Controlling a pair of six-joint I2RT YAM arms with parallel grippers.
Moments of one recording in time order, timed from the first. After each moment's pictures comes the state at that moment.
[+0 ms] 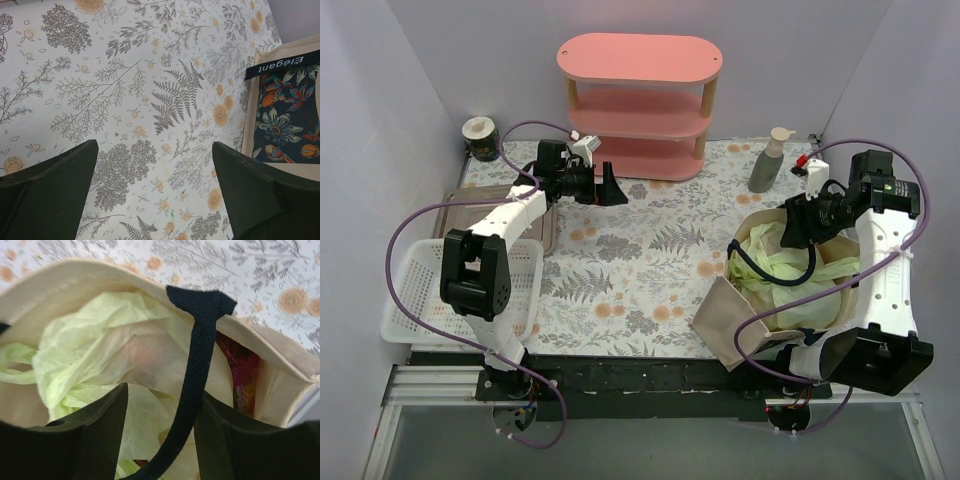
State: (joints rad) left arm -0.24 1.78 1.37 -0.25 0.69 -0.21; right arm -0.20 1.28 1.46 -1.35 -0.51 -0.60
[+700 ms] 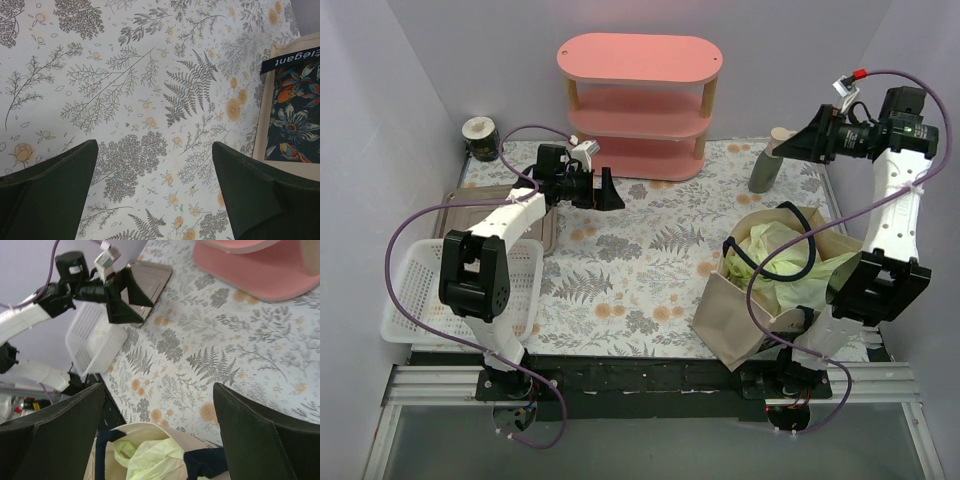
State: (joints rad) left arm -0.24 1.78 1.34 -0.26 0.65 -0.17; right arm -0.26 1.69 1.95 -1.09 -1.25 -0.11
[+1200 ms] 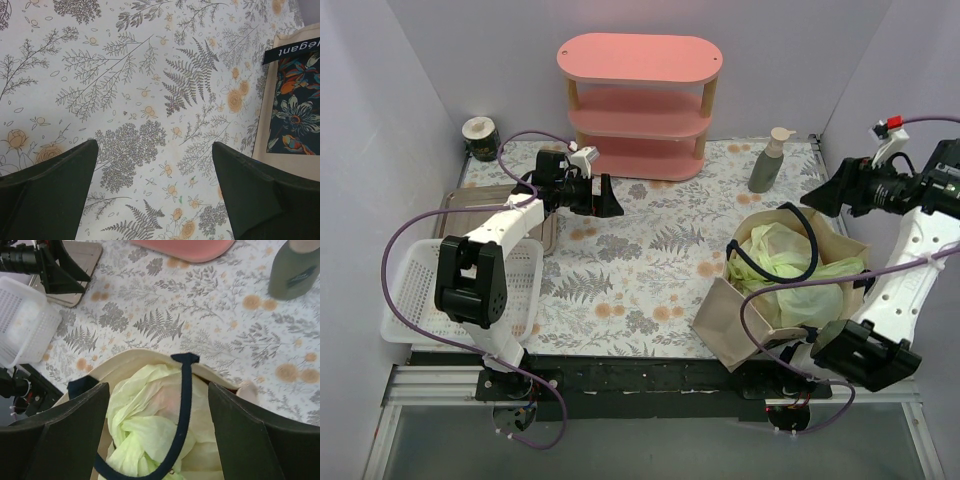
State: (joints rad) left arm -0.24 1.72 1.27 -0.26 0.64 -0.16; right arm -0.54 1.38 1.78 -1.33 -1.06 -0.46
